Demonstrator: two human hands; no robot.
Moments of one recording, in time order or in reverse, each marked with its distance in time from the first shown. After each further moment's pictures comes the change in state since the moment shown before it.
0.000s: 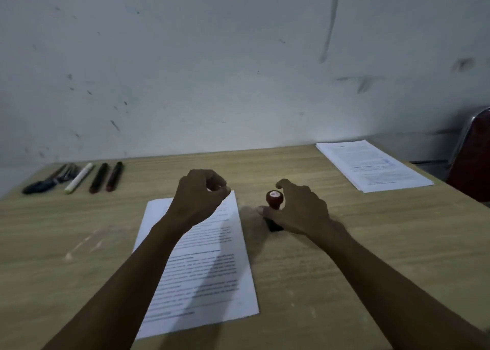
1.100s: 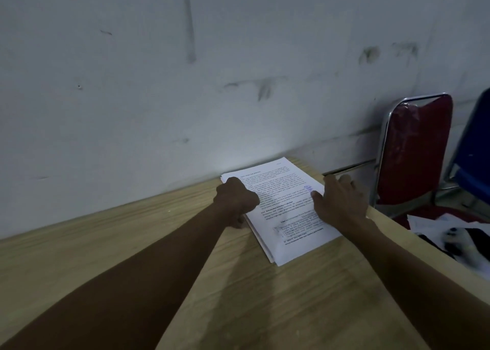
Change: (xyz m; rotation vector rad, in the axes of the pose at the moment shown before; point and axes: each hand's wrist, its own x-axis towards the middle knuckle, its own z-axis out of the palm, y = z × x) left_hand 0.226 0.151 0.339 -0.035 -0.489 -0.323; right_hand 0.198 0.334 -0.067 -0.266 0.286 0.502
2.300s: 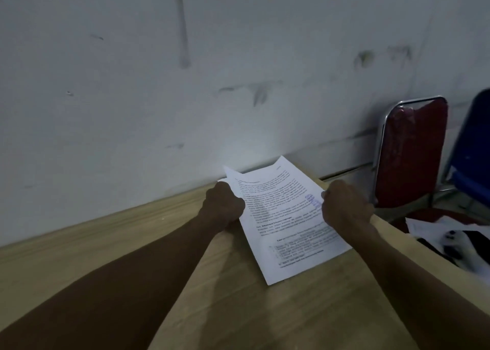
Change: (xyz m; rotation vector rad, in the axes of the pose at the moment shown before) left_hand 0.019 -0.021 -0.006 0.085 0.198 0.237; right_hand -0.010 -0.001 -0.020 0.098 0.061 0.086
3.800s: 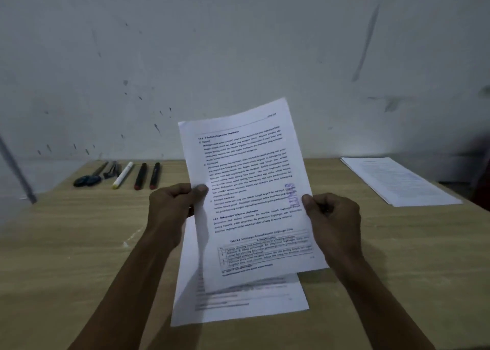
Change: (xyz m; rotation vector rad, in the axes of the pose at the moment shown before) left_hand -0.382 -0.237 -0.330 -0.905 0.488 -0.083; right_hand -0.425 -0.196 -0.087 1.028 -0.132 -0.333
